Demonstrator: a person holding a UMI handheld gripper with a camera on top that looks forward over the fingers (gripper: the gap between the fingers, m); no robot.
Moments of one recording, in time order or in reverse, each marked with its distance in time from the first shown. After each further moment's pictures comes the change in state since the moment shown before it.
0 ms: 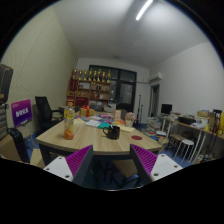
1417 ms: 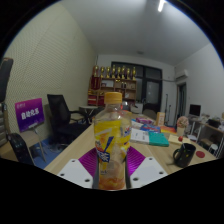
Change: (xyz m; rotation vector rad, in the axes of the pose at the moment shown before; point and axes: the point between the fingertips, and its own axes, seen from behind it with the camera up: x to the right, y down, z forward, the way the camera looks) arm -0.283 -0.028 0.343 0.002 -0.237 -0.008
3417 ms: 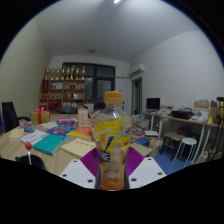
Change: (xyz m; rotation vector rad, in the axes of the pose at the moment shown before) arm 0.461 0.022 -0.157 0.028 0.387 0.117
